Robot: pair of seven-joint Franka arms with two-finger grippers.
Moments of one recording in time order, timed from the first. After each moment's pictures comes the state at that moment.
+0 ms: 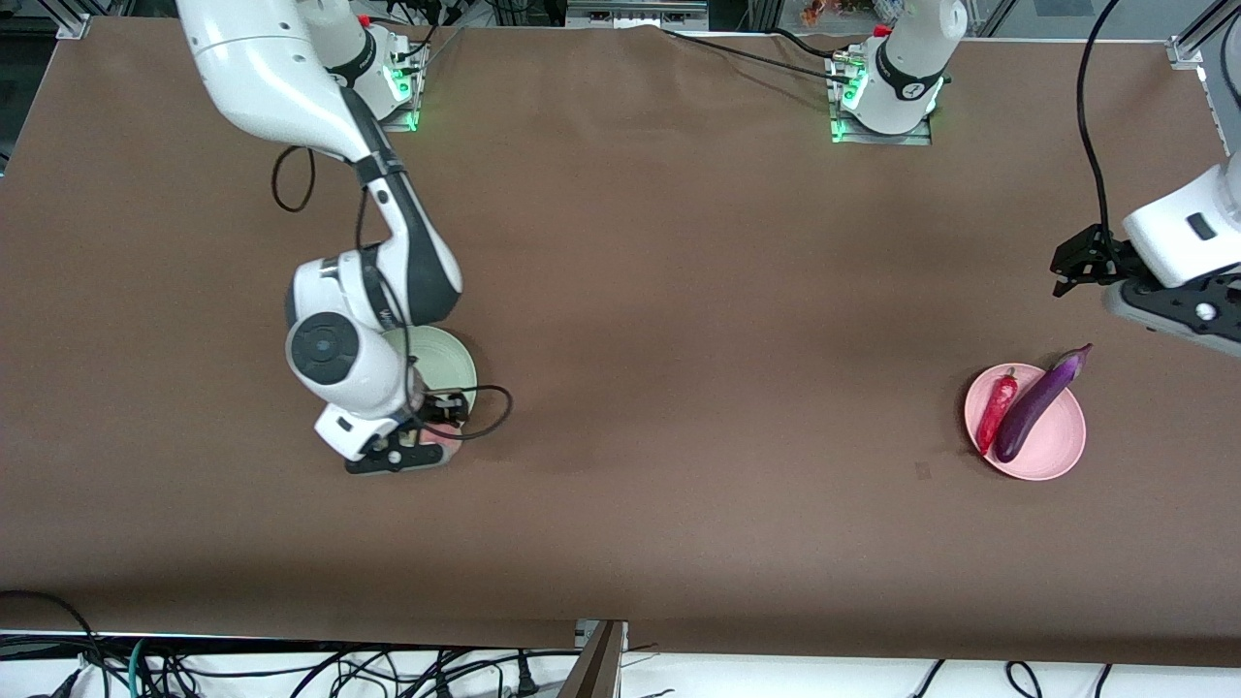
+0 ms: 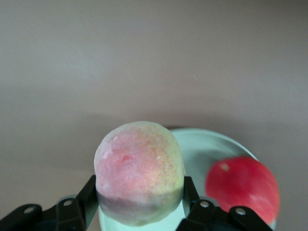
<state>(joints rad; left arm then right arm) 0.13 0.18 -0.19 -1.41 0.09 1.58 0.26 0.43 0.67 -0.14 -1.50 0.11 2.17 0.12</state>
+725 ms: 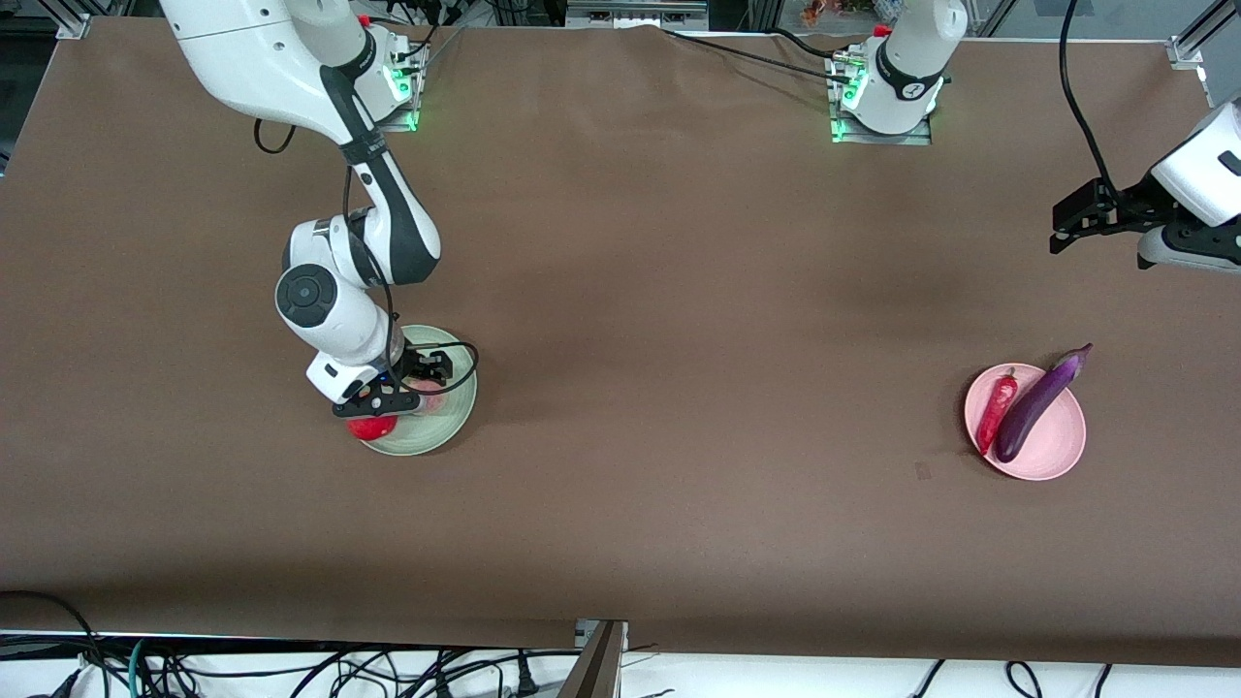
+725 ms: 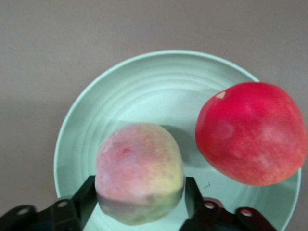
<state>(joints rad) 0.04 -0.02 -0.03 -1.67 0.01 1.65 0.18 0.42 0.53 -0.12 -1.89 0.14 2.47 0.10</state>
